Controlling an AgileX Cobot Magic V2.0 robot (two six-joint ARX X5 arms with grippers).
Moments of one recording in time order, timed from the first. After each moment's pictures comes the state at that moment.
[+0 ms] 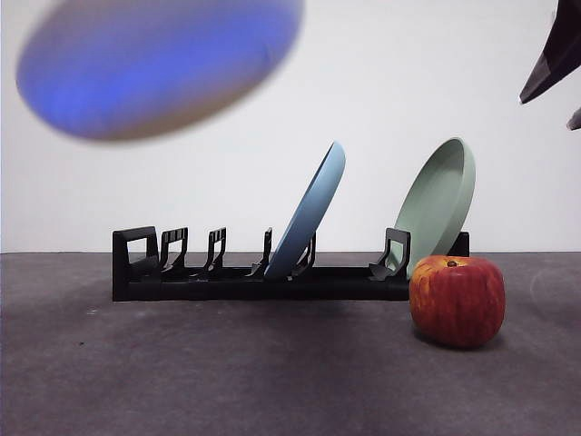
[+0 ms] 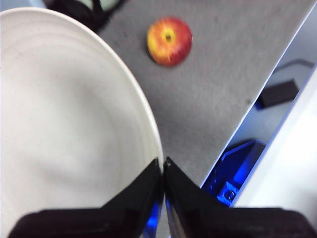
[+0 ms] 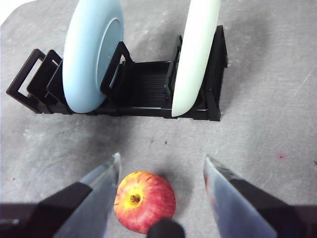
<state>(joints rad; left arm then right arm) -1.11 1.28 1.32 -1.00 -0.23 -0.09 0.09 0.91 0.73 -0.41 -0.34 0.13</state>
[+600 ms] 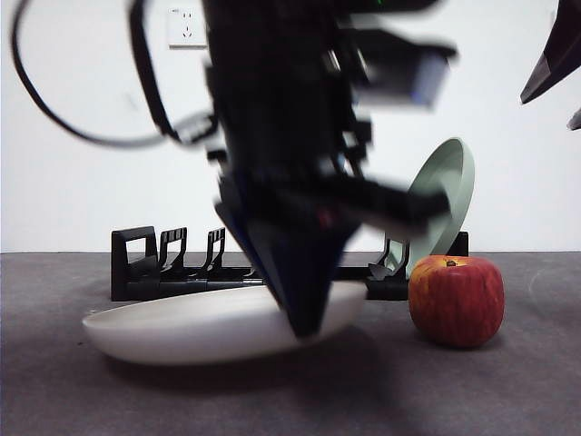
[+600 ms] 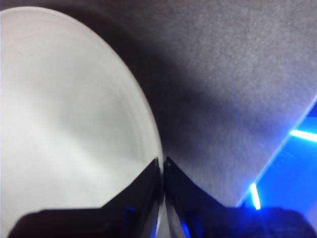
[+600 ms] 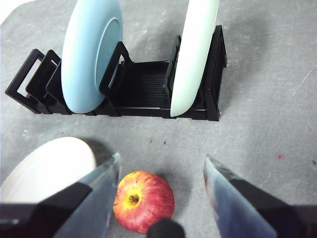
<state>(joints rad) -1.13 1.77 1.21 -0.74 -0.29 -0.10 0.09 0.91 0.73 -0.41 -0.34 0.13</state>
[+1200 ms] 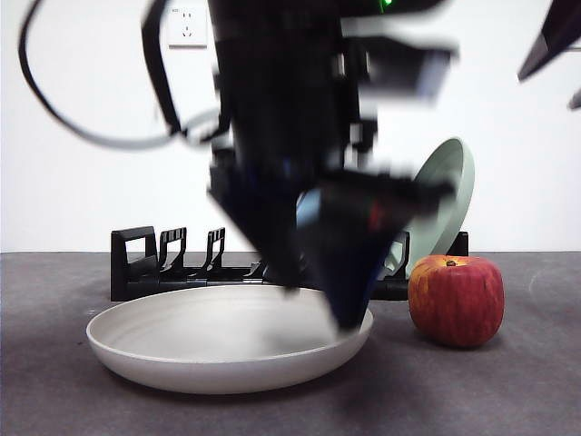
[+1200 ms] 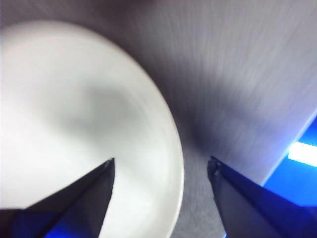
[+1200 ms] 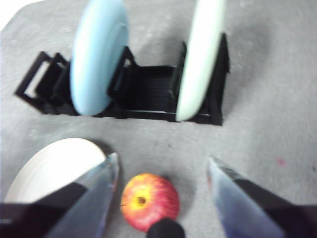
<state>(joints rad) -1.12 1.71 1.21 -0.70 -0.30 -0.10 0.11 0.91 0.82 -0.50 -0.34 0.11</state>
